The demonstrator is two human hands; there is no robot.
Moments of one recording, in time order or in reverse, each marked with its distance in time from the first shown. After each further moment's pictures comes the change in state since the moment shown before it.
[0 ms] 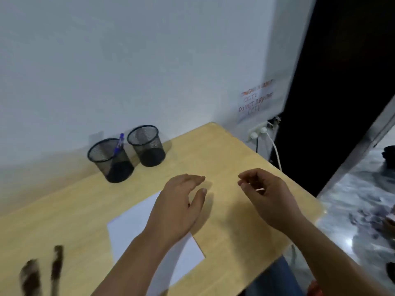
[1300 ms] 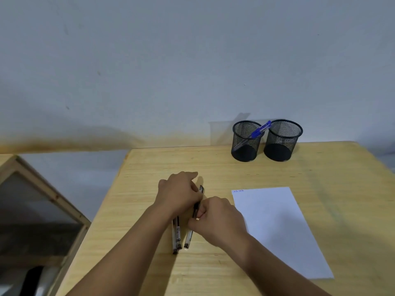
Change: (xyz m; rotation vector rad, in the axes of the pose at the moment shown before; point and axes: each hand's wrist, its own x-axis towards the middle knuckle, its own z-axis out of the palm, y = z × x) left_hand -0.128 -0.169 -0.140 0.141 0.048 -0.754; right_hand -0.094 -0.168 0.269 -0.385 -0.706 -0.223
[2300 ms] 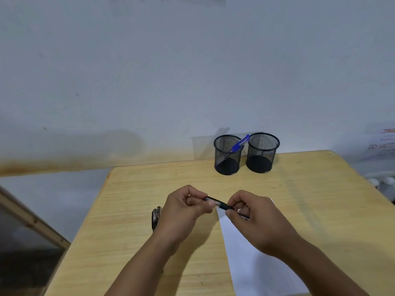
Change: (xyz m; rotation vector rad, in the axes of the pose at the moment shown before) left_hand -0.043 0.062 0.004 -0.996 -0.011 -0.039; right_hand -0.017 0.072 -0.092 0.233 0.151 -0.154
